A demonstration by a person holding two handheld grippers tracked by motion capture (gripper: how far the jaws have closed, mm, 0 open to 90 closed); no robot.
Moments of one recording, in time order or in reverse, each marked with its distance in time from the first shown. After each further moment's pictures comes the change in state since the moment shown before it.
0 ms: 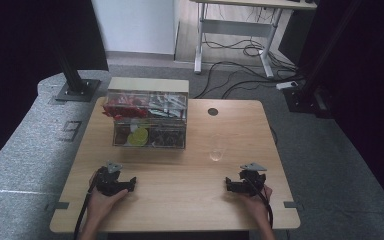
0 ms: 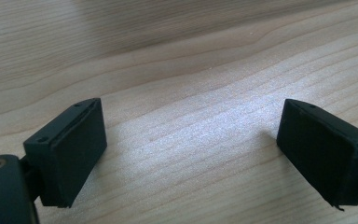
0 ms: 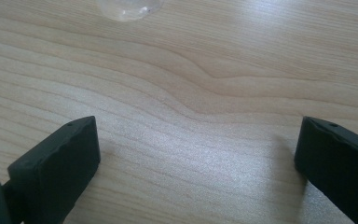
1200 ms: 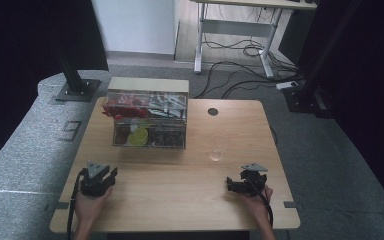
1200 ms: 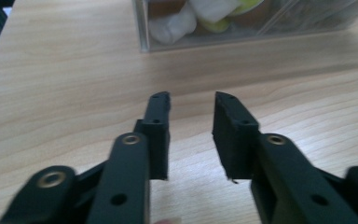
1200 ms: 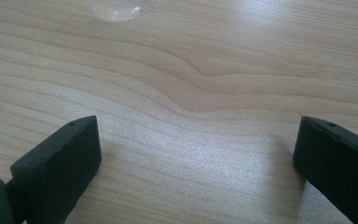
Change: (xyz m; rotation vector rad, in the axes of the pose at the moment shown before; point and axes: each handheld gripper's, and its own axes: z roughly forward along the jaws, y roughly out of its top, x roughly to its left) left arm 0.014 -0.001 -0.053 -0.209 0.064 -0.068; right arm -0.002 -0.001 -0.001 -0.003 -0.019 0.015
